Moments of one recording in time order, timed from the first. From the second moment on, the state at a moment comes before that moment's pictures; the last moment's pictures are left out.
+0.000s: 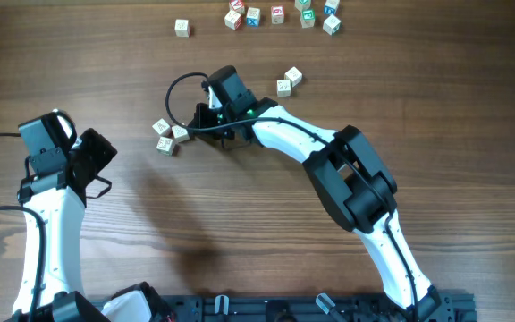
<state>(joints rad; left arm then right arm) 0.38 1.31 0.82 -0.46 0.15 -0.41 0.70 2.39 1.70 -0.15 -0.50 0.80</state>
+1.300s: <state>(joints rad) 0.38 1.31 0.82 -0.46 0.15 -0.41 0.70 2.39 1.70 -0.12 -0.53 0.75</state>
